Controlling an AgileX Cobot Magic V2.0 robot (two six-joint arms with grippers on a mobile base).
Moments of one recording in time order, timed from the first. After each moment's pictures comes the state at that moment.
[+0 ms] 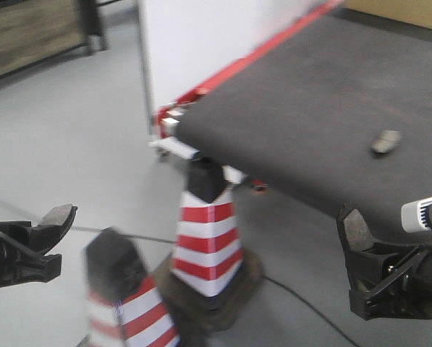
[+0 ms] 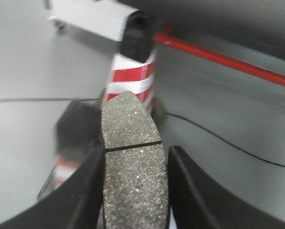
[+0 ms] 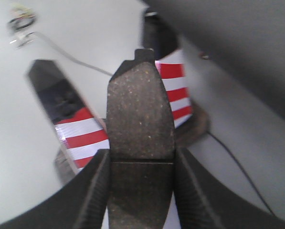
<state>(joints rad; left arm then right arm) -0.41 0.90 -0.59 0.14 0.43 -0.36 0.40 0.82 -0.48 0.01 0.36 0.11</state>
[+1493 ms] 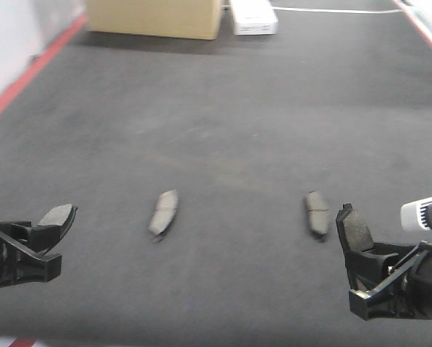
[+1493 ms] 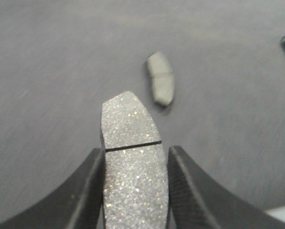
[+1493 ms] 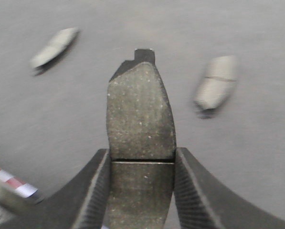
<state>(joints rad) -0.41 0.90 -0.59 0.14 0.43 -0.36 0.40 0.82 -0.48 0.01 0.36 0.11</state>
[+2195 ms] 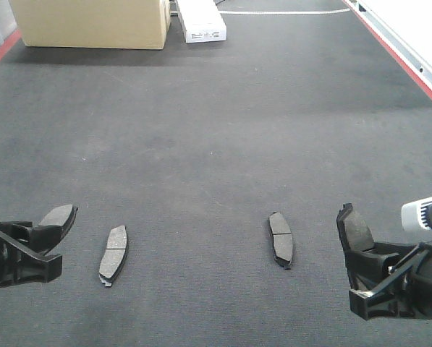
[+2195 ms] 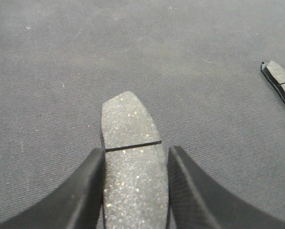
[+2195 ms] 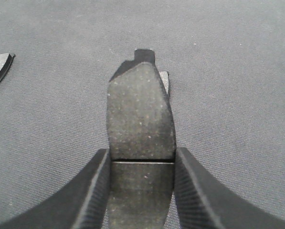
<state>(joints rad) -0.41 0.90 -0.59 0.14 0.43 -0.36 0.40 0.82 -0.48 0.01 0.36 0.11</state>
